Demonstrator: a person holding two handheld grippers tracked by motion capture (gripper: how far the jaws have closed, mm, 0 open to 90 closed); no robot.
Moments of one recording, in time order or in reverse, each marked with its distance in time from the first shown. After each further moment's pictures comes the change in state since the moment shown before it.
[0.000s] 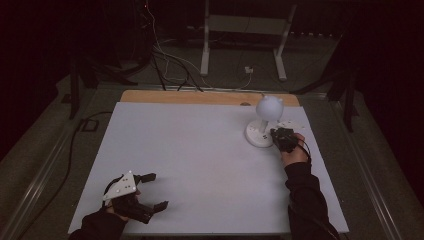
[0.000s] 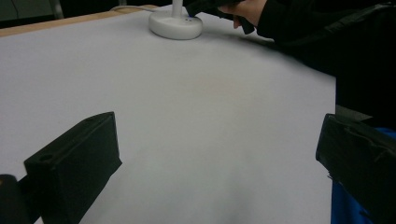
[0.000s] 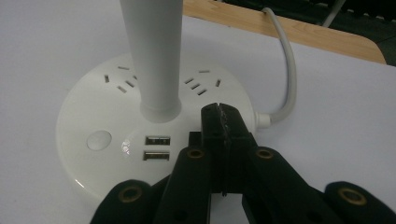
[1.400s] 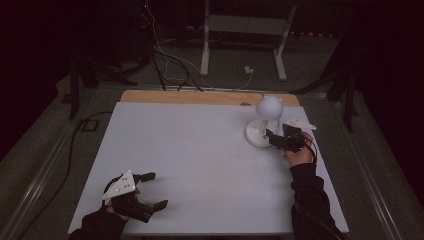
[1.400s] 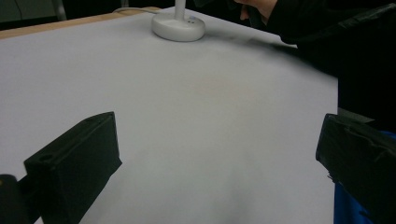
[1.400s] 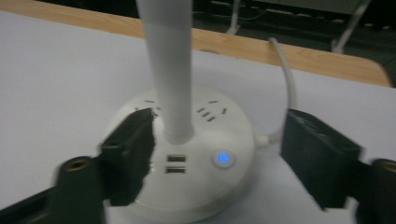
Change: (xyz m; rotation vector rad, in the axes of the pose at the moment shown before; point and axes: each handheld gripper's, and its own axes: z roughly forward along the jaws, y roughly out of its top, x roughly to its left) left arm 0.002 0.000 -0.001 -0.009 0.004 -0.006; right arm -0.008 0.010 -0.026 -0.088 0.092 0.061
